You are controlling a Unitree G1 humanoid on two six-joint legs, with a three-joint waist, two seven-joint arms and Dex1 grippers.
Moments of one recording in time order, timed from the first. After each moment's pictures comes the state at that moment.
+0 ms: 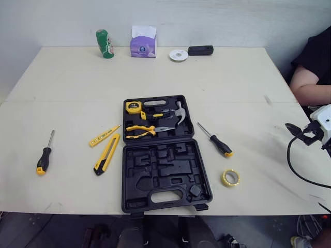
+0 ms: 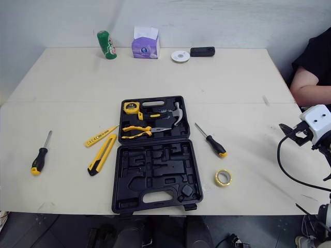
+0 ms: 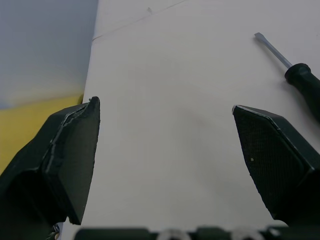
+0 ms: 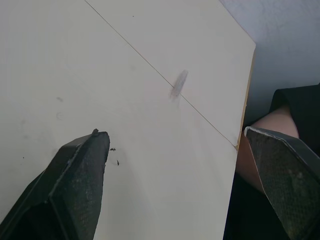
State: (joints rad) left arm 0.19 1.07 0.89 0.75 -0.40 -0.20 -0.86; right arm -0.62 -1.00 -0.20 1.05 0.03 -0.48 0.81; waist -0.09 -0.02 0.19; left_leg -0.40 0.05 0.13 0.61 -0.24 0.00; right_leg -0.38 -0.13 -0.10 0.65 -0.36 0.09
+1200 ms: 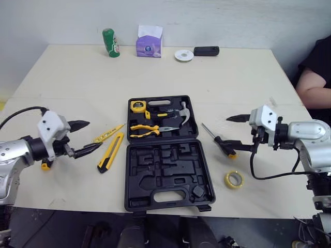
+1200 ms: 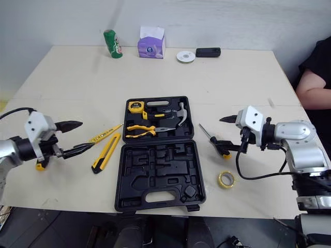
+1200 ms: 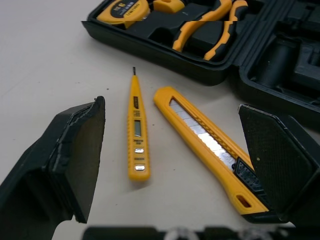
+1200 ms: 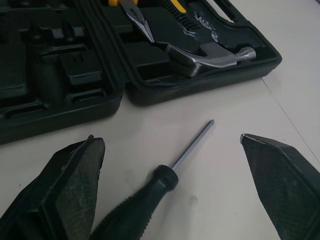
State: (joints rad) left arm -0.18 0.93 0.26 -0.02 -0.43 0.27 -0.94; right arm -0.53 -0.83 0.02 0.23 0.25 0.05 1.25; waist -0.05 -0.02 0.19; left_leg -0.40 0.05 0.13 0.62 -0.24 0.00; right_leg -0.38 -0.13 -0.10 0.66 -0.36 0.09
